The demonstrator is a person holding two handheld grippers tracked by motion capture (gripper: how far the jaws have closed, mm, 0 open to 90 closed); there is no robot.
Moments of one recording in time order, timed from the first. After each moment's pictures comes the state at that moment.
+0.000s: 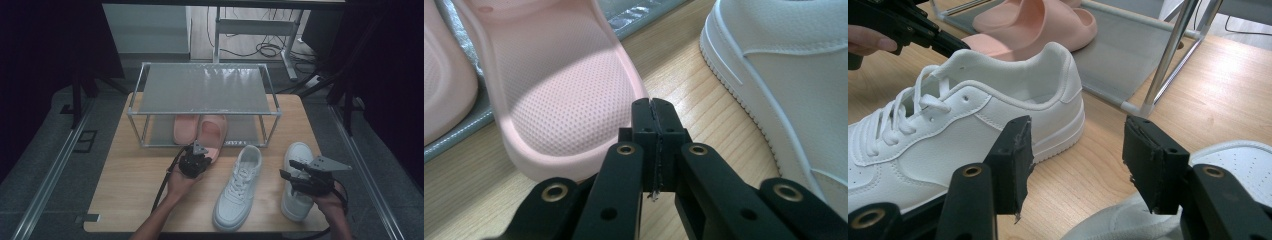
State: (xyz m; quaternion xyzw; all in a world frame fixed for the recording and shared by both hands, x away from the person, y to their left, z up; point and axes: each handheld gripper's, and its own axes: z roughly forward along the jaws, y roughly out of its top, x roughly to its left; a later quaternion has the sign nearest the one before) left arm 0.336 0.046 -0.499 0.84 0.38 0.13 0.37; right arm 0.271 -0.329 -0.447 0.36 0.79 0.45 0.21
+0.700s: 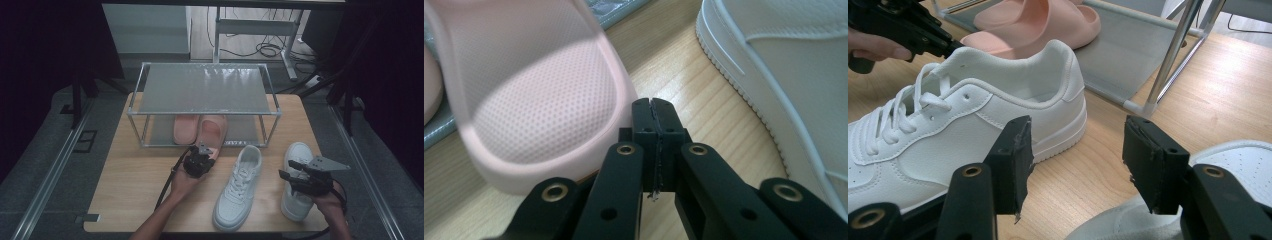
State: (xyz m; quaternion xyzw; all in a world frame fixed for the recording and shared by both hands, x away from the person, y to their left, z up) left arm 0.347 0.033 -0.510 0.85 0.38 0.11 0.35; right arm 0.272 -0.327 -0.449 0.36 0.79 0.45 0.20
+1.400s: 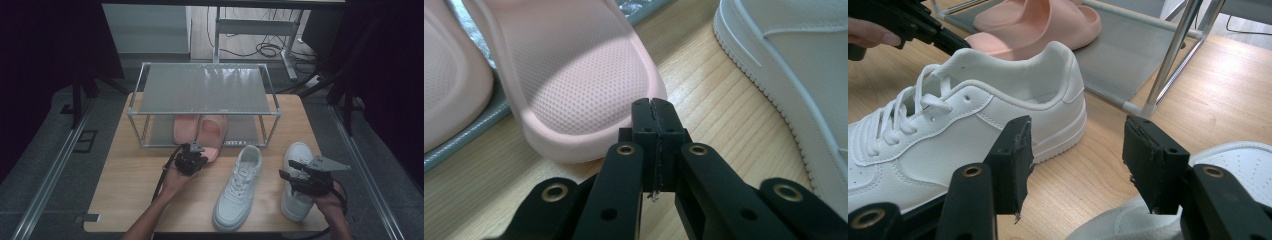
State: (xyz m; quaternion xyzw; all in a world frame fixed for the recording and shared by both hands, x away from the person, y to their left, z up) left arm 0.349 0.058 -0.503 0.85 0.37 0.12 0.36; right arm 0.271 -0.327 -0.448 0.36 0.79 0.45 0.20
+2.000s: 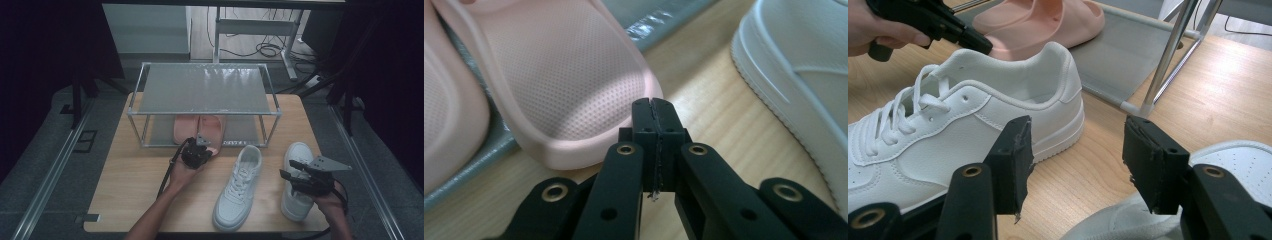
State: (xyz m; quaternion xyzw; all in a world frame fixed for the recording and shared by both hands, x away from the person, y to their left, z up) left arm 0.374 0.043 -0.506 0.84 0.39 0.13 0.35; right arm 0.271 -0.329 -0.448 0.36 0.79 0.45 0.21
